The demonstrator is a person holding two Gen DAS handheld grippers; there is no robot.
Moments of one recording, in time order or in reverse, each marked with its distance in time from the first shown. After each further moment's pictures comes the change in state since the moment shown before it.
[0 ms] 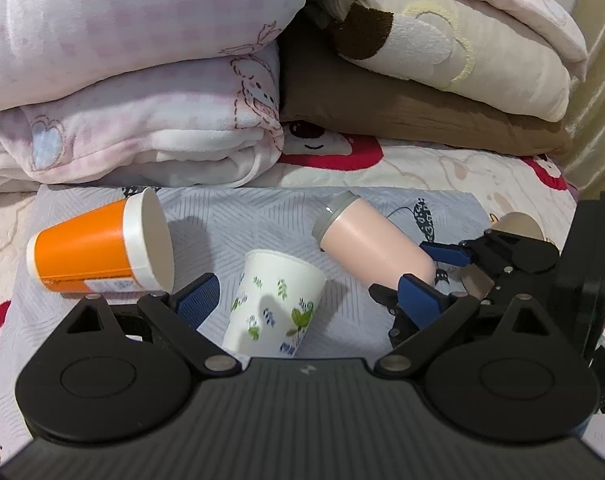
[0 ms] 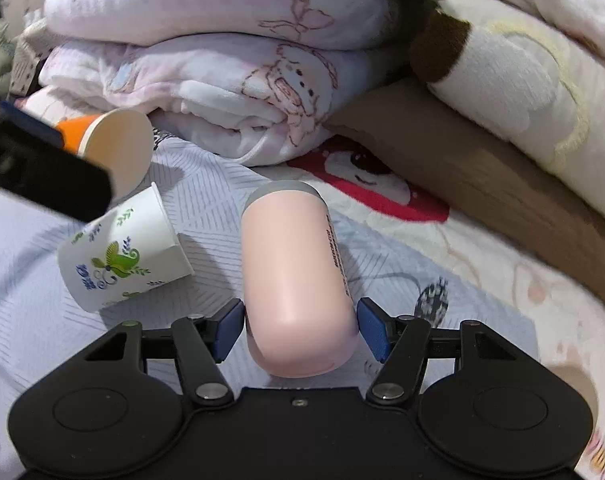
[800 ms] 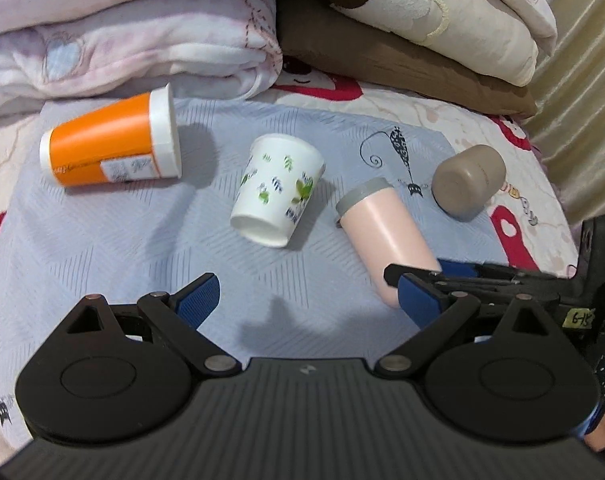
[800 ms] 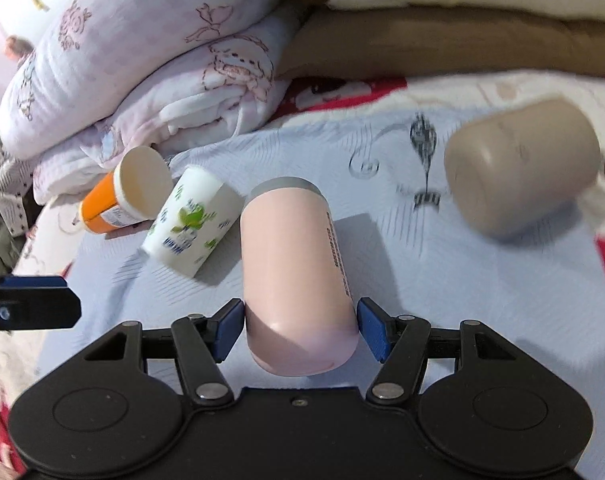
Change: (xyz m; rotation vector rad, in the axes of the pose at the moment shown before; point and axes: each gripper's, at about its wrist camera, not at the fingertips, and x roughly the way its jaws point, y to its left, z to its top) left arm -0.039 0.032 -0.069 -0.053 0.110 -0.126; right arm -0.058 0.014 -0.072 0.565 0.046 0.132
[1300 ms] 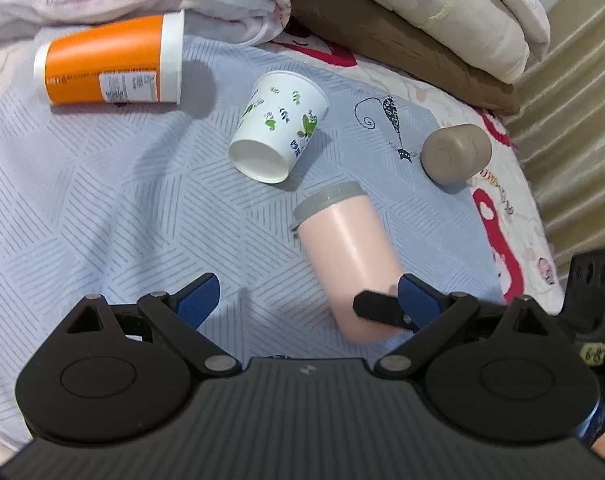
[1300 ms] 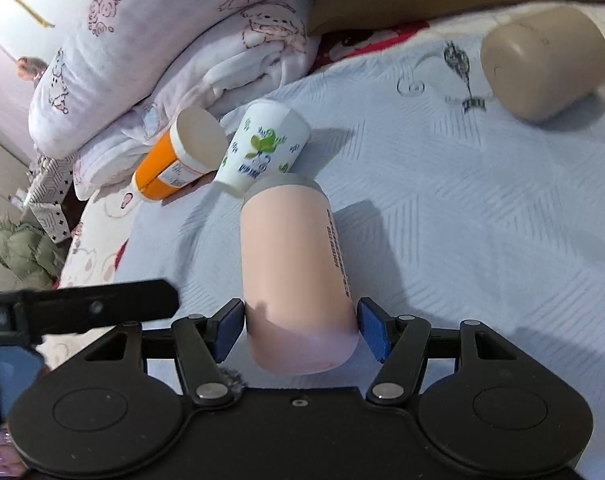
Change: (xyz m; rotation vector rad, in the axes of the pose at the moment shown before) left arm 0.015 0.032 -0.041 -0.098 0.046 -0.134; right arm -0.008 0.029 -0.051 0.121 0.059 0.134
